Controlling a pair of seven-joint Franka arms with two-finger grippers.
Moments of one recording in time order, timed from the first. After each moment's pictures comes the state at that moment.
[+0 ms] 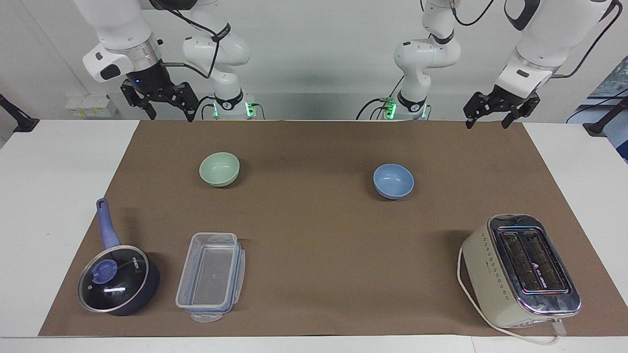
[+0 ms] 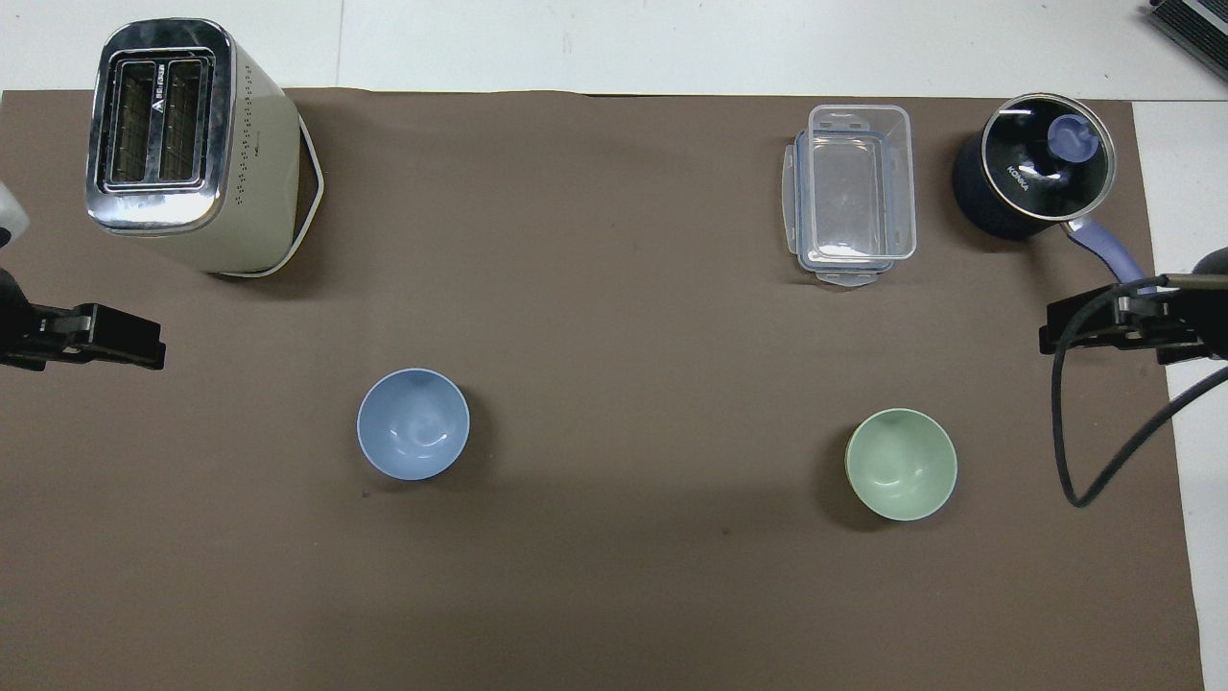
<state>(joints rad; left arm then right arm) 0.04 -0.06 -0.13 -1.61 -0.01 1.49 -0.03 -0.05 -0.02 0.07 -1.52 0.01 1.45 0.14</state>
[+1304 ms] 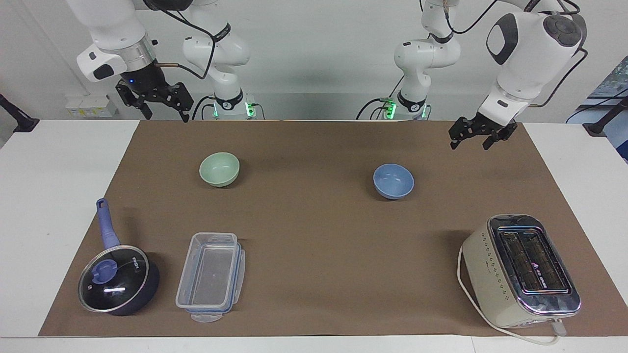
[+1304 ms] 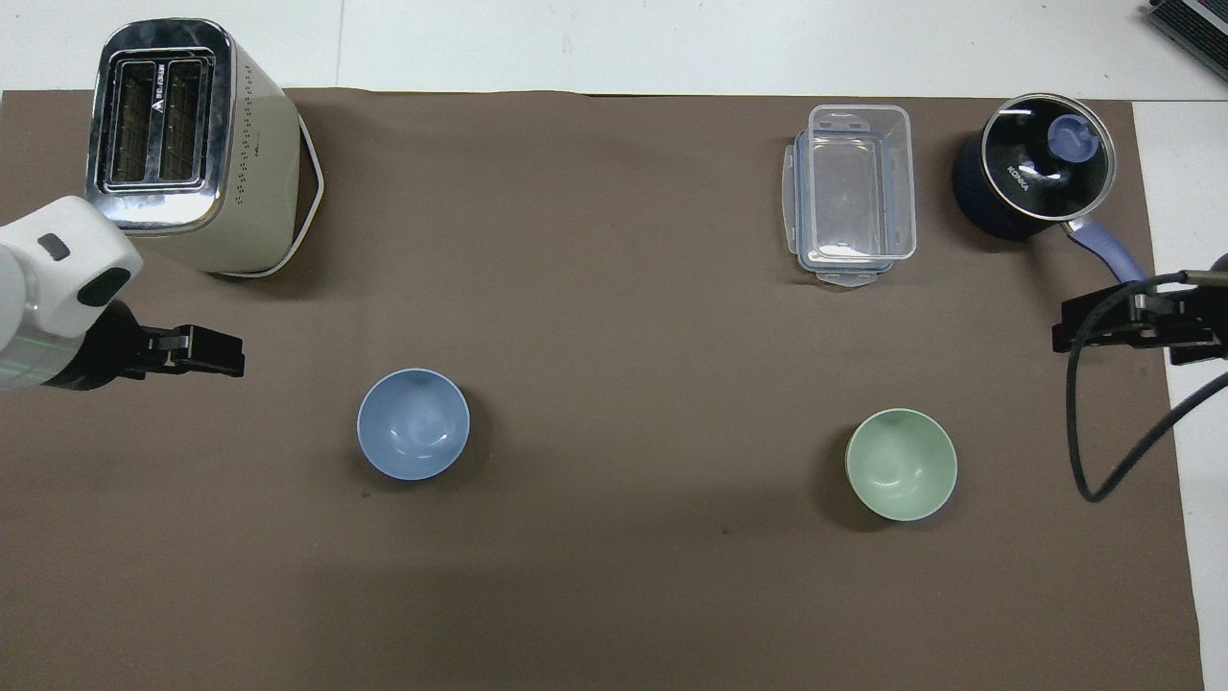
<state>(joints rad) 0.05 -0.10 -0.15 -1.90 -0.07 1.77 -0.03 -0.05 -0.02 0.07 -1.52 0.01 1.45 0.14</state>
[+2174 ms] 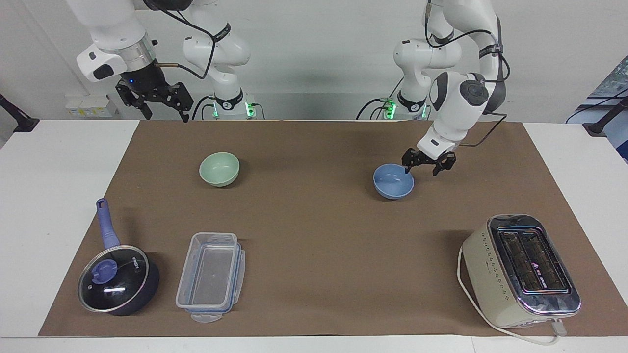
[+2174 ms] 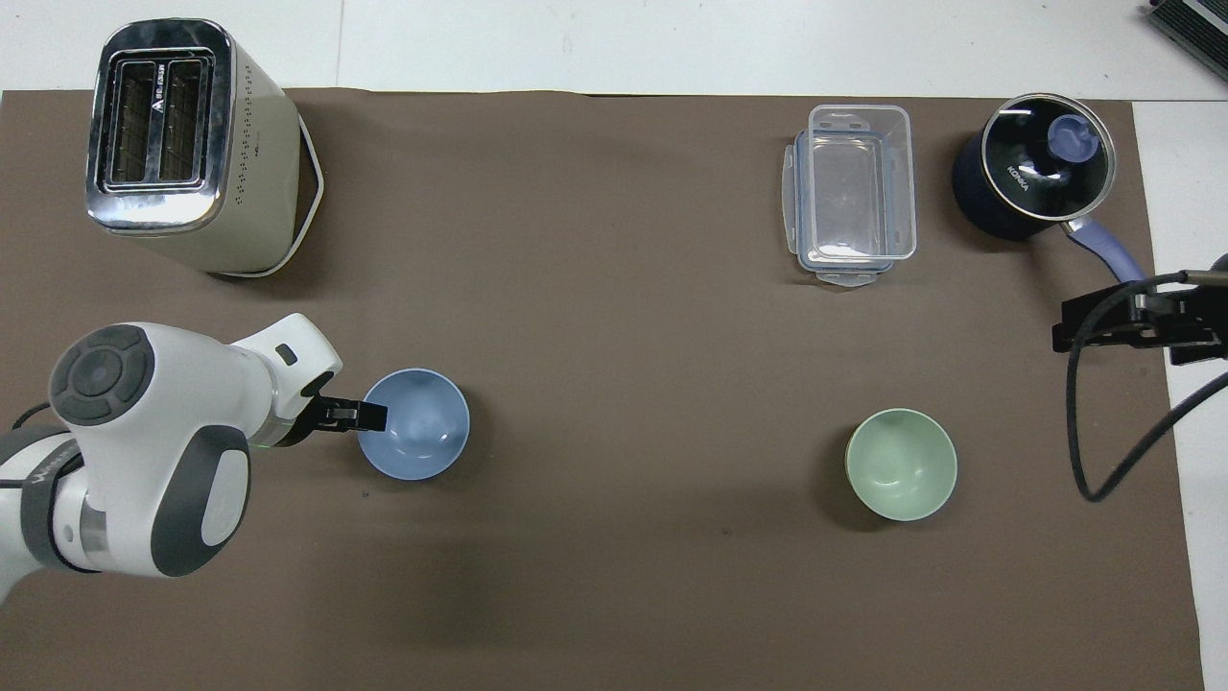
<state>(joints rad) -0.08 -0.06 -0.16 -2.32 -0.11 2.24 -0.04 -0.05 -0.02 0.07 -1.52 0.01 1.45 0.14</state>
